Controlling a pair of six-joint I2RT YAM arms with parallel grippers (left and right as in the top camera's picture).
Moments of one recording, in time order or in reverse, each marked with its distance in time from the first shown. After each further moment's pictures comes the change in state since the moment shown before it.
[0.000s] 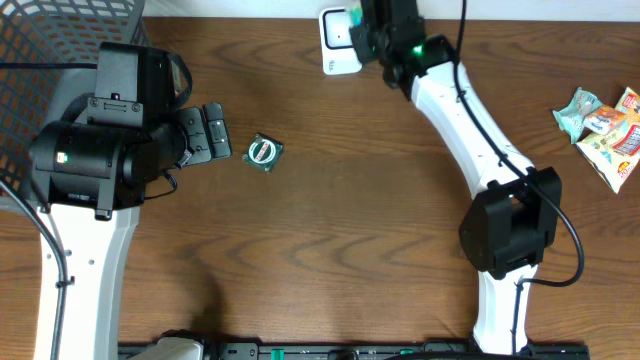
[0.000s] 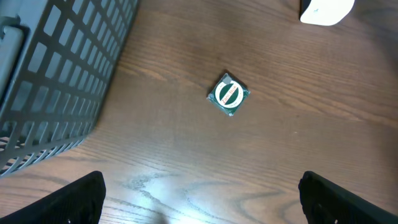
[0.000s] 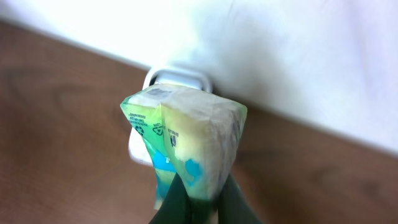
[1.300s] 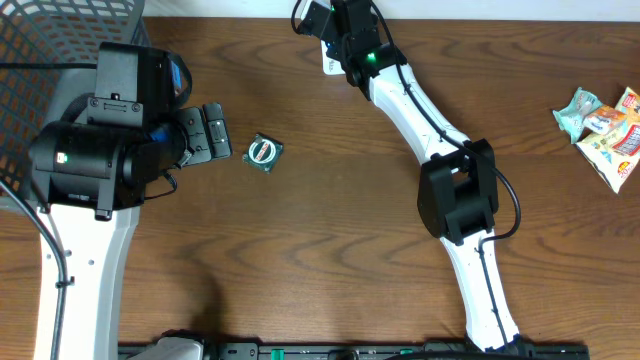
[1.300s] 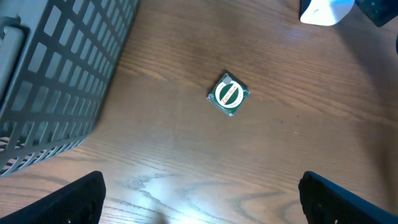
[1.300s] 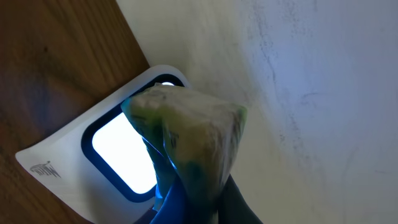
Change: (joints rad) left arm 0.000 0.000 0.000 0.000 0.000 0.000; right arm 0.058 0.345 0.220 0.162 0.137 -0.821
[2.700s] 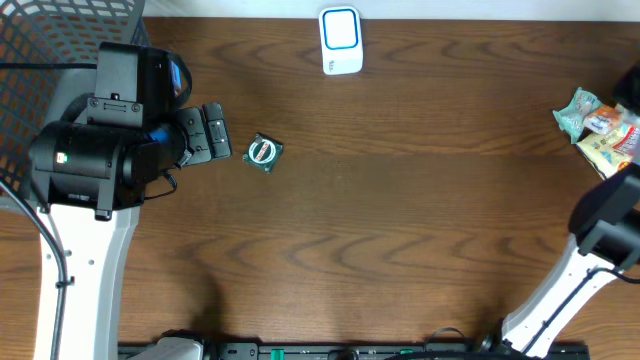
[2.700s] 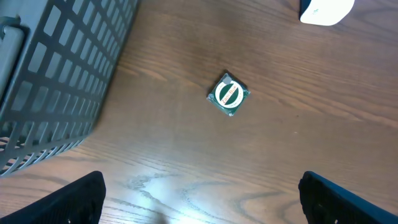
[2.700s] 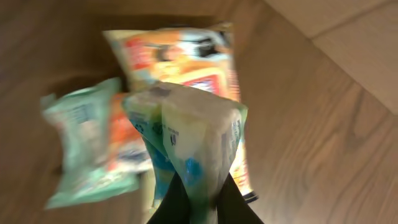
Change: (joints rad) left arm 0.000 0.000 0.000 0.000 0.000 0.000; right arm -0.929 -0.212 -0.025 -0.772 0.147 1.258
